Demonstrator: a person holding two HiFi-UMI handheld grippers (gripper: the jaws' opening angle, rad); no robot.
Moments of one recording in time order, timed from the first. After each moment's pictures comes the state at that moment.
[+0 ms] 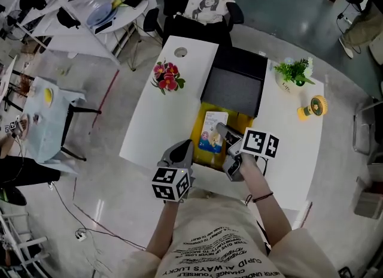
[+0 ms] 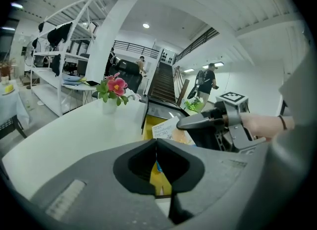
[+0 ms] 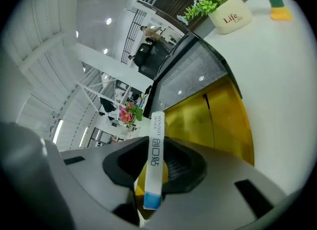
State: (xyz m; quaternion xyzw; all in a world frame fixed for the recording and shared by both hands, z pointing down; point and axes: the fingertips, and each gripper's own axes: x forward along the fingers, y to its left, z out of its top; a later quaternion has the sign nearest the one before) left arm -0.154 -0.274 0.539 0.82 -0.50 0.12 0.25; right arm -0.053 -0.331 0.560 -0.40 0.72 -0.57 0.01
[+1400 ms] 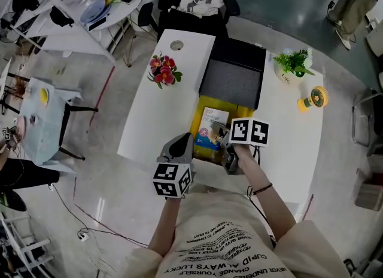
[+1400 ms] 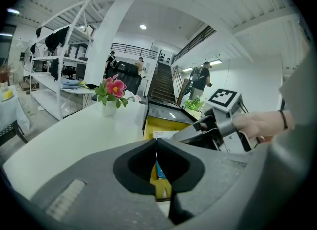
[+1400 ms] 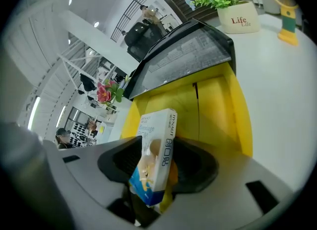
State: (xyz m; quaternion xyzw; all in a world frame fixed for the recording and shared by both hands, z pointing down) left arm -0.155 -0.280 0.539 0.82 -0.51 0.13 0.23; right arm -0.056 -0.320 0.603 -0.44 0.69 -0.56 -0.15
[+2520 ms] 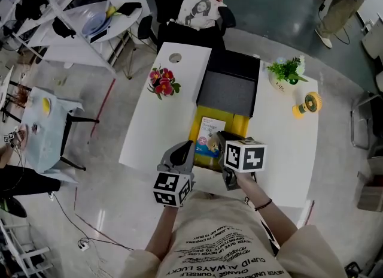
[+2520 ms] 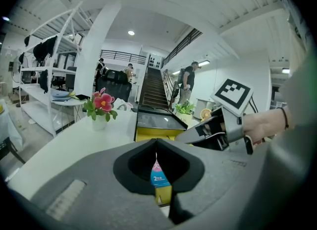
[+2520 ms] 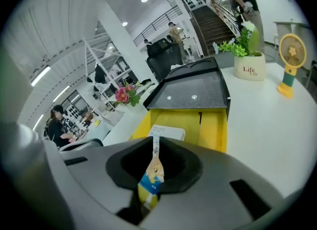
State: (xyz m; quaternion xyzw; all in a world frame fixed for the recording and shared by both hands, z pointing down) left arm -0.140 -0.275 0.511 0.85 -0.48 0.12 0.18; right arm -0.047 -0.310 0.556 -0.48 0.76 -0.40 -0.17
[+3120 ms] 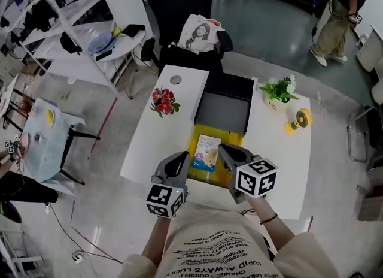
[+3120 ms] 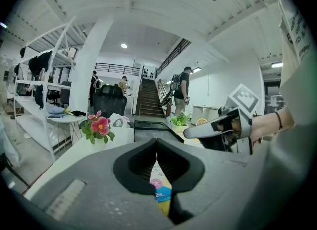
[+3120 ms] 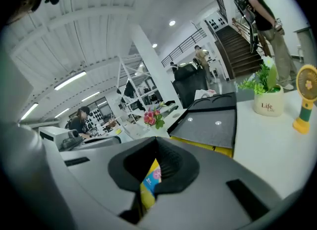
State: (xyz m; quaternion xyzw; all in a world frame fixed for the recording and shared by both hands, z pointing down) left arm -0.143 -0.276 0.462 0.87 -0.47 0.09 0.11; right arm -0.043 -0.299 0.478 -0.41 0.87 -0.28 -0.07
